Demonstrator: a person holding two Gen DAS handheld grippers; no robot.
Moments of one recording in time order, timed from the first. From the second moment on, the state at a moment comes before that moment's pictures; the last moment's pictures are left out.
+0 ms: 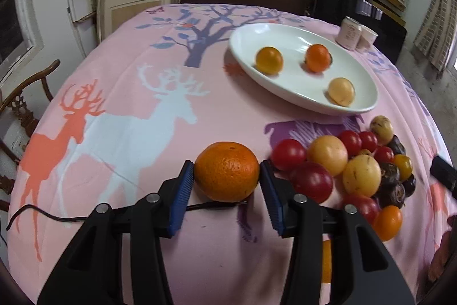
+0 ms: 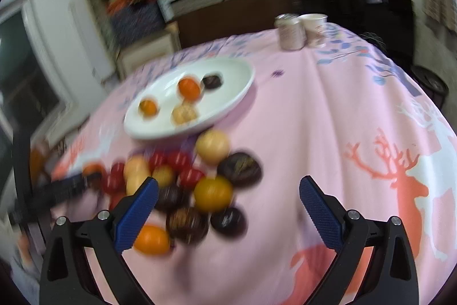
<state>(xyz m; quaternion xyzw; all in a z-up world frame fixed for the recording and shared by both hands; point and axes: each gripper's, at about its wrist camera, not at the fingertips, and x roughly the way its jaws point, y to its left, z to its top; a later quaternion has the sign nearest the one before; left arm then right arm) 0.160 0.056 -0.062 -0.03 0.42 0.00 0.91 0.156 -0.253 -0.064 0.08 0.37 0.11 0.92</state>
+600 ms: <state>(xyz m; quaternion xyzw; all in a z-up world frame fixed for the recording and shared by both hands) 0.156 0.062 -0.063 -0.05 0.43 0.00 0.90 0.150 -0.246 -0.092 0.04 0.42 0.10 0.90</state>
